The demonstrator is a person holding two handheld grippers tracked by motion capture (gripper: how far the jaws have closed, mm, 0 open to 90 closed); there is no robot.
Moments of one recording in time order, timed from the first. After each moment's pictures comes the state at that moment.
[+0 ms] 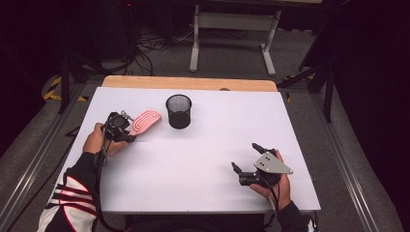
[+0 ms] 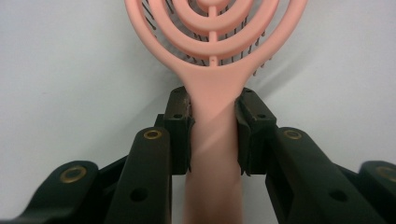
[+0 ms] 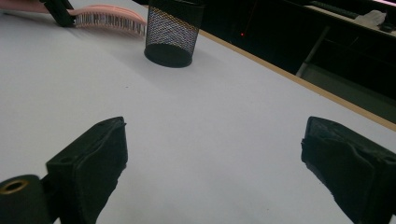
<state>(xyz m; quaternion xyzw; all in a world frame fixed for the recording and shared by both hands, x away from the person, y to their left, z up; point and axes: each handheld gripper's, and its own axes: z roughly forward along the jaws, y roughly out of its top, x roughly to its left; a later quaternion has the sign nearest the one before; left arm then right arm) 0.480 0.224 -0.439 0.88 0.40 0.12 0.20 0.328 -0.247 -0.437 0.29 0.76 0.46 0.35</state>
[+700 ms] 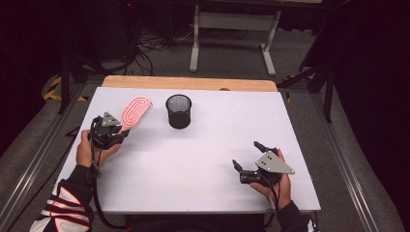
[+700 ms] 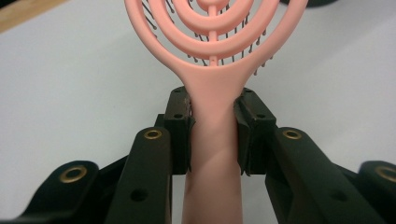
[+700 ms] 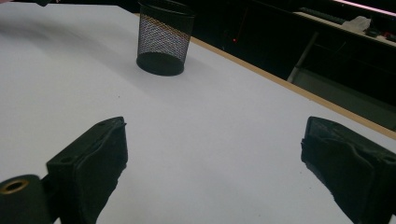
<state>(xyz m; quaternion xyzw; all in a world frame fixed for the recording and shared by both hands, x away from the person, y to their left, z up) 0.429 0.241 -0.422 0.82 0.41 0.24 0.33 0.328 -0.248 -0.433 0.30 0.75 0.47 0.36</state>
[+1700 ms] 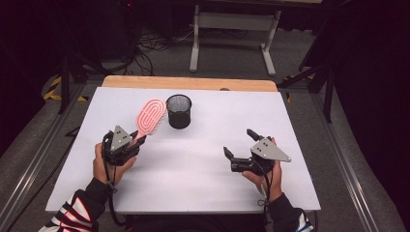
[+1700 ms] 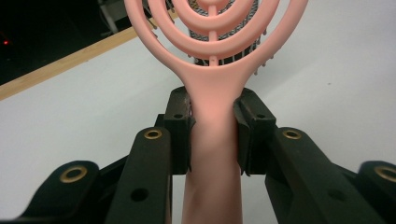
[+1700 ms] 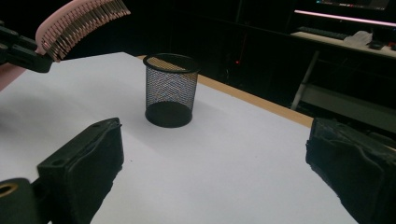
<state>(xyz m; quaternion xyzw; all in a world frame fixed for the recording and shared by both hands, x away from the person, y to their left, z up) 0.377 0.188 -0.424 0.78 0.35 0.30 0.43 0.346 -0.218 -0.400 0.31 0.71 0.53 0.34</state>
